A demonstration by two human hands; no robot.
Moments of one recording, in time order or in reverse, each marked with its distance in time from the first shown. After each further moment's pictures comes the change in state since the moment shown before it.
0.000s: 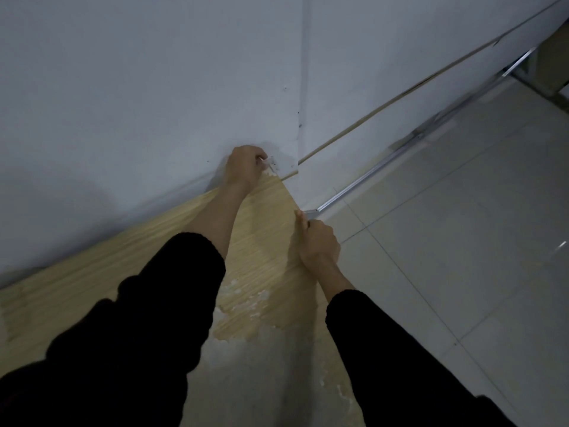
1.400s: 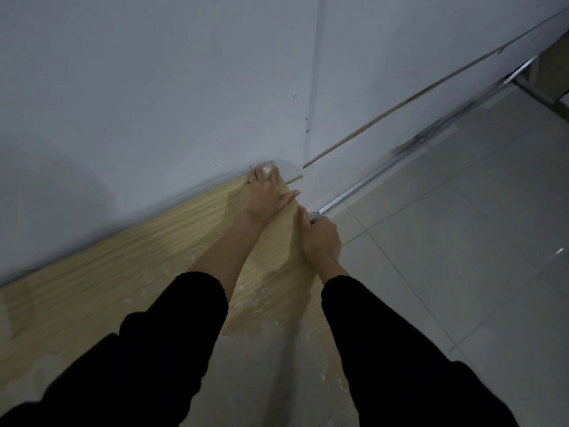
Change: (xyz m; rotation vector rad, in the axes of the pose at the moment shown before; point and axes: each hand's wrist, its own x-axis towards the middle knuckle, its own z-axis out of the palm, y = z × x) left_hand -0.043 0.008 0.024 0.580 -0.273 0.120; right_hand 0.020 -0.002 0.011 0.158 0.095 0.055
